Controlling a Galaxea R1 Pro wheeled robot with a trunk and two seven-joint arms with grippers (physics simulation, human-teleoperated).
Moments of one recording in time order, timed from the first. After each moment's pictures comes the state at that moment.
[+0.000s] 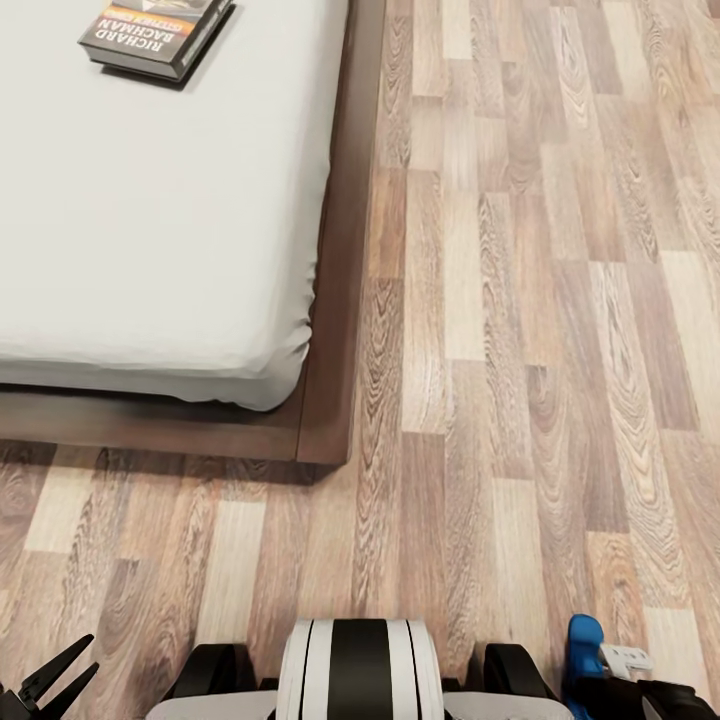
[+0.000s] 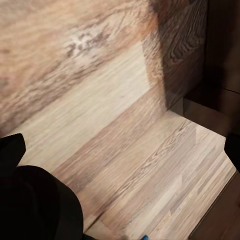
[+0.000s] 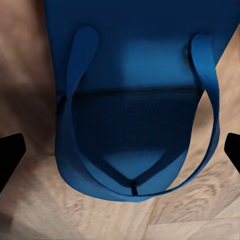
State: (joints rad) left arm 0.01 0.28 0.70 -0.90 0.66 0.70 -1.18; right arm -0.41 -0.35 -0.03 -0.39 -0.12 0.31 0.29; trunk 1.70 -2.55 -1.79
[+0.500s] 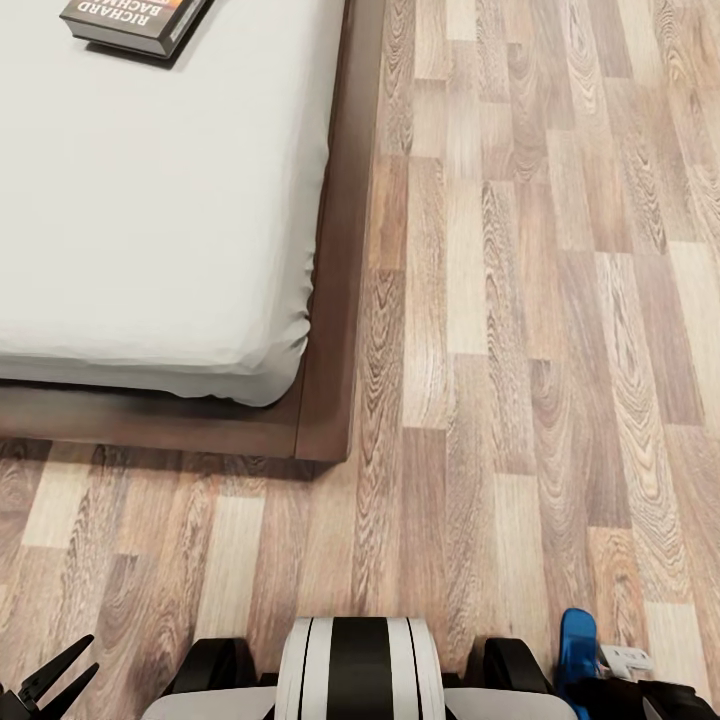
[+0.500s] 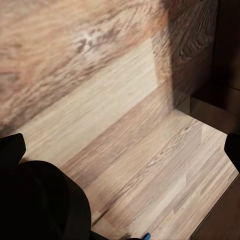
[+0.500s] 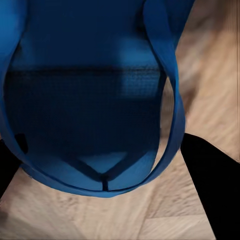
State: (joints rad) left arm 0.01 0.28 0.70 -0.90 0.66 0.70 -1.18; right arm -0.41 -0.35 -0.03 -0.39 -0.11 0.31 0.29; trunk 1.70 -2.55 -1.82
